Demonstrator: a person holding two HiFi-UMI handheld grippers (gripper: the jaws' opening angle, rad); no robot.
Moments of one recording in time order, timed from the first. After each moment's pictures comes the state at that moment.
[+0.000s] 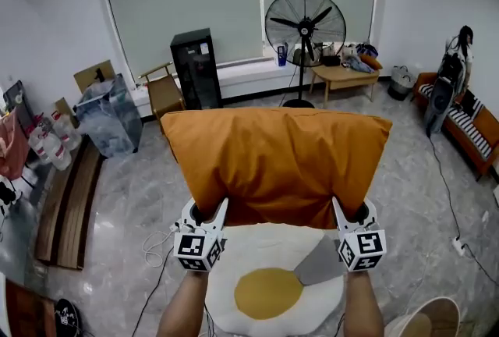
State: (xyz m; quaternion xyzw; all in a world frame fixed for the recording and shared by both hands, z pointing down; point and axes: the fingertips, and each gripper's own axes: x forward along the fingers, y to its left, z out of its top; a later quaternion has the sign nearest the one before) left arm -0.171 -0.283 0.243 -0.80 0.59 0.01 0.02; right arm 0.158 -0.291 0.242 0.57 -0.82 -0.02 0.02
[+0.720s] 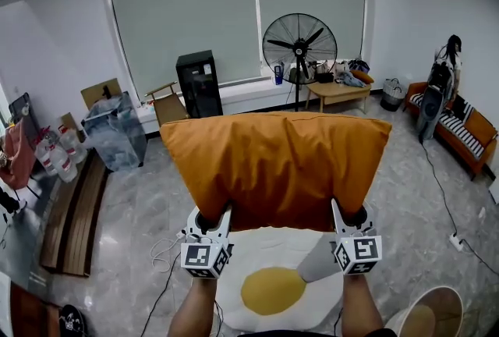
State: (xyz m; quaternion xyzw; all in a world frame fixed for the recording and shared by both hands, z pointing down) left arm -0.172 -0.171 0.165 -0.80 0.59 0.09 0.07; right arm 0.146 -0.179 0.163 0.60 -0.80 -0.07 -0.04
